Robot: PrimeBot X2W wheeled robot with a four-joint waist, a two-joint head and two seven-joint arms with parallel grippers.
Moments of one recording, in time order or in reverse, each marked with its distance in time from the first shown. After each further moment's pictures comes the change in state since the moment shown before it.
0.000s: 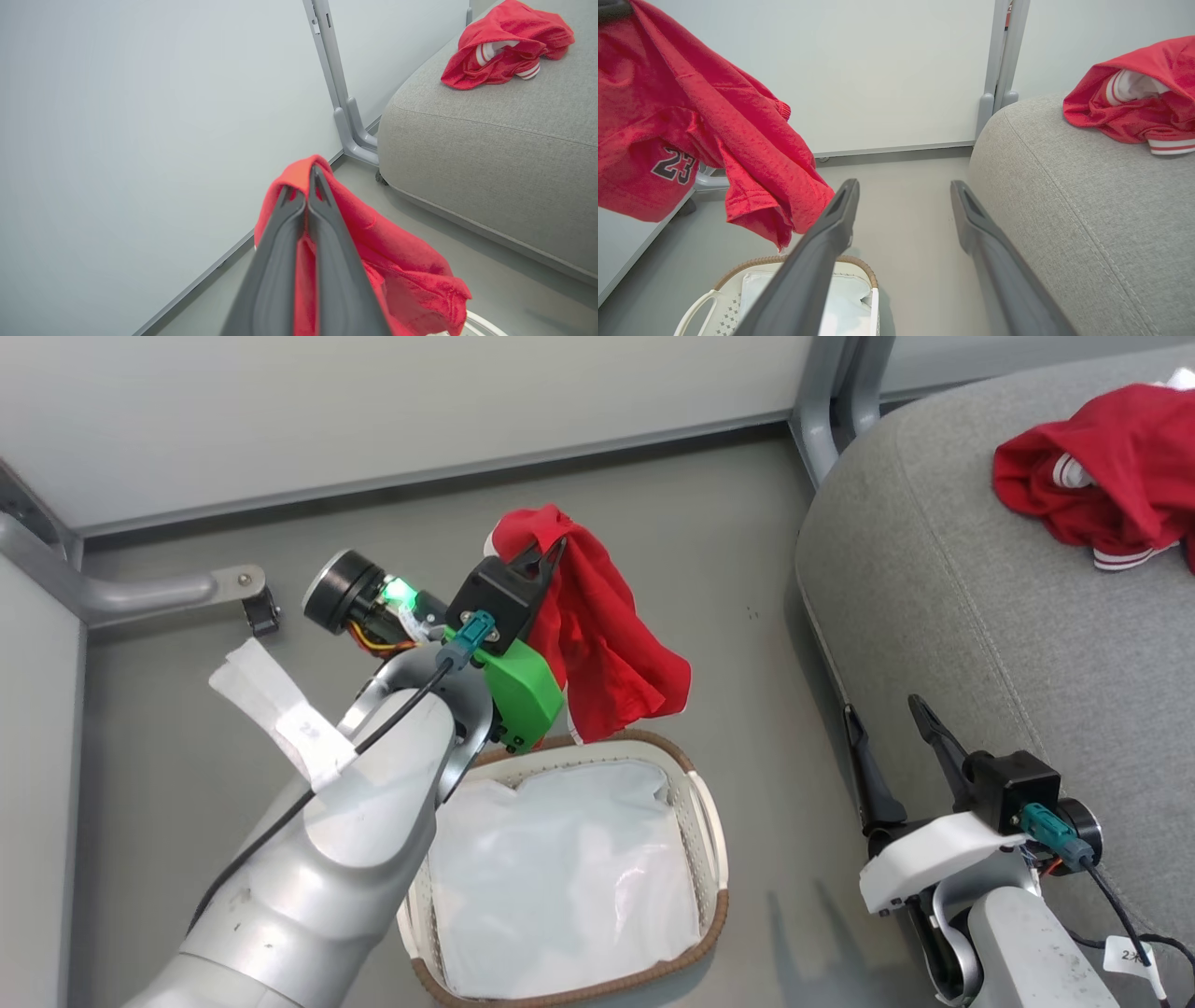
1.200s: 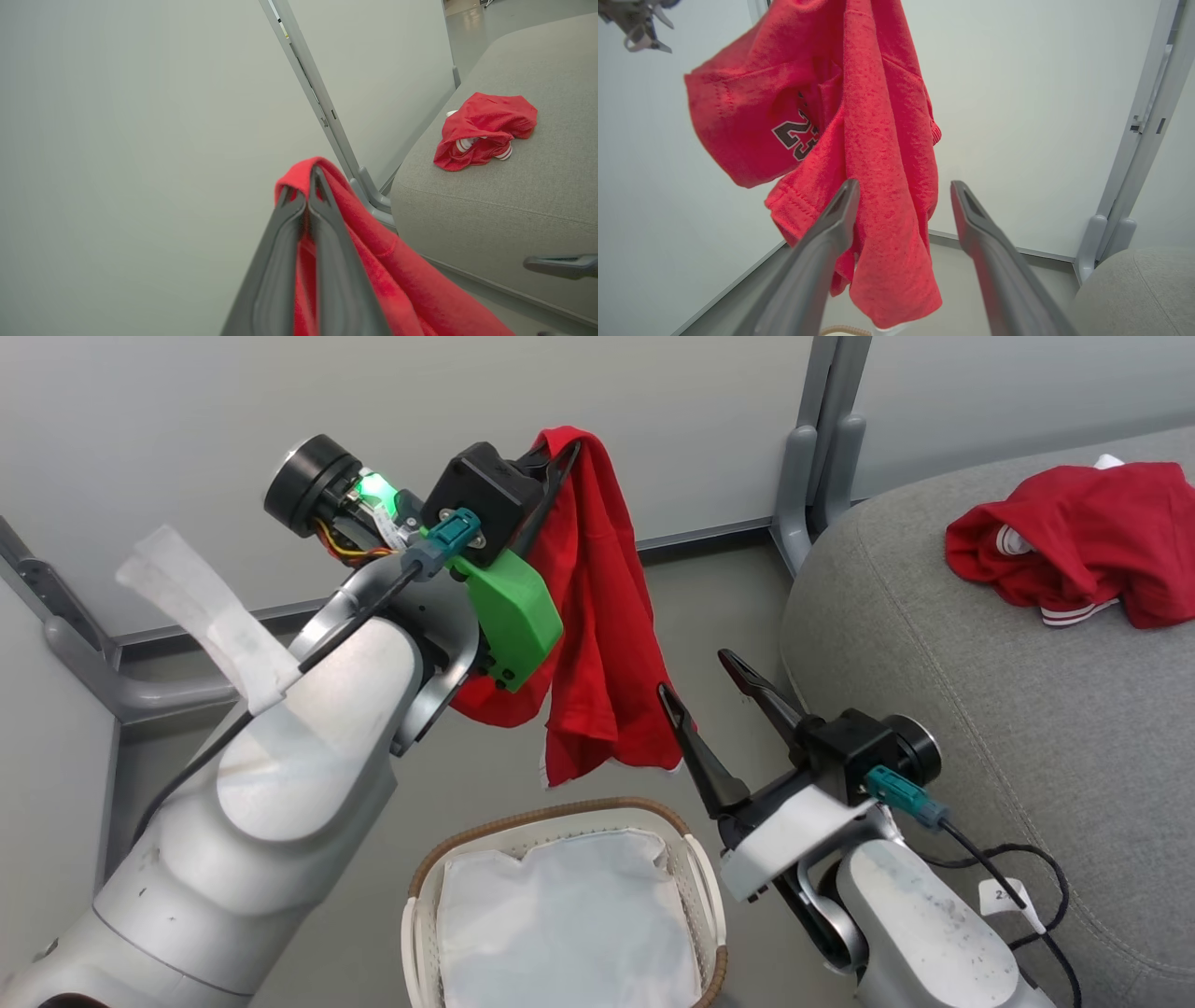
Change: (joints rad) left arm -0.100 0.158 -0.100 -0.373 -0.190 0.017 0.272; right arm -0.144 0.000 0.353 -0.051 0.076 0.000 0.000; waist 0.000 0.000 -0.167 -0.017
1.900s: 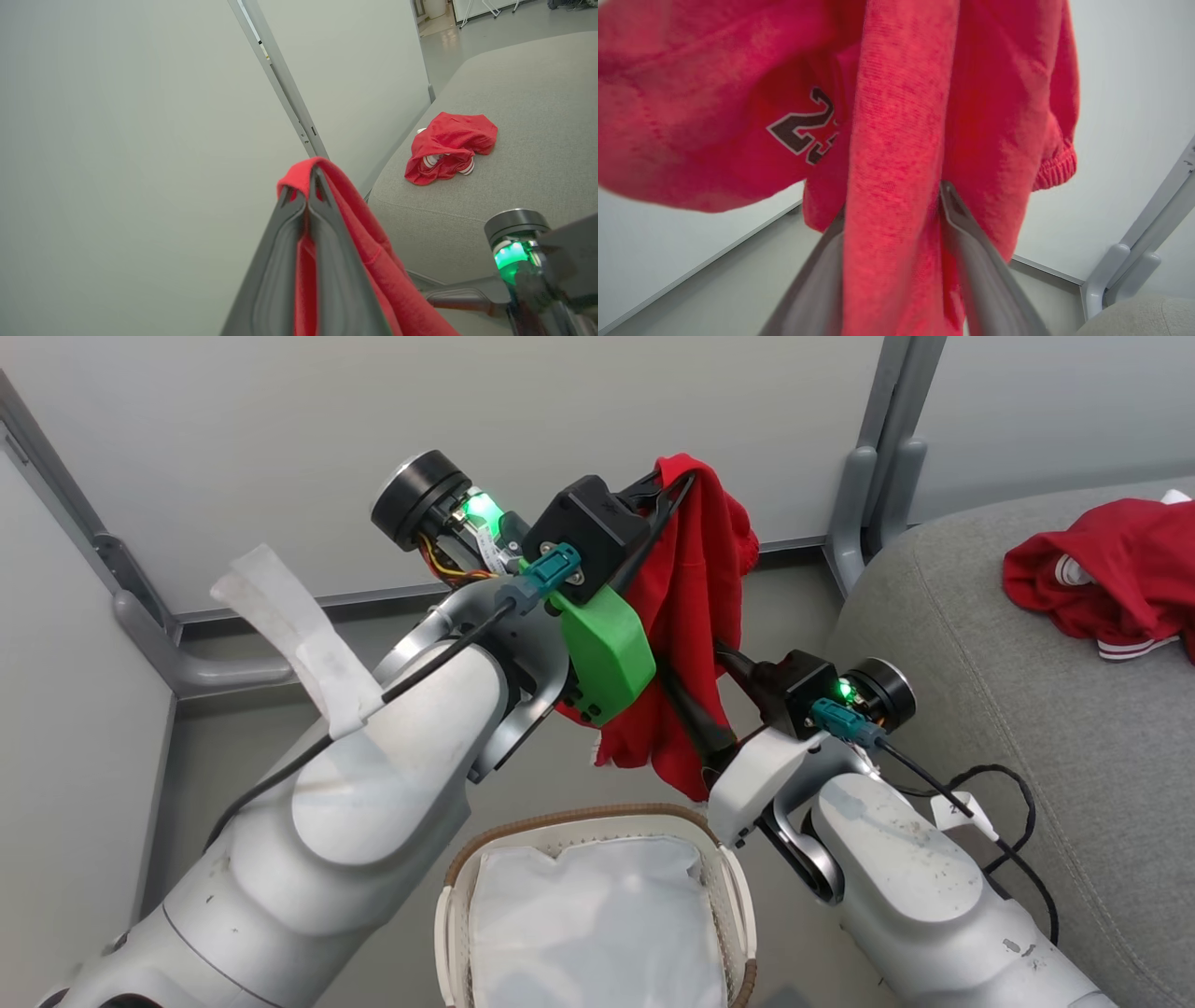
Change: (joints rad) left arm 0.000 -0.078 -0.074 -0.054 -0.030 -0.001 0.000; right arm -0.226 0.000 0.115 0.285 0.013 0.000 -0.001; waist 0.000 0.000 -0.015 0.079
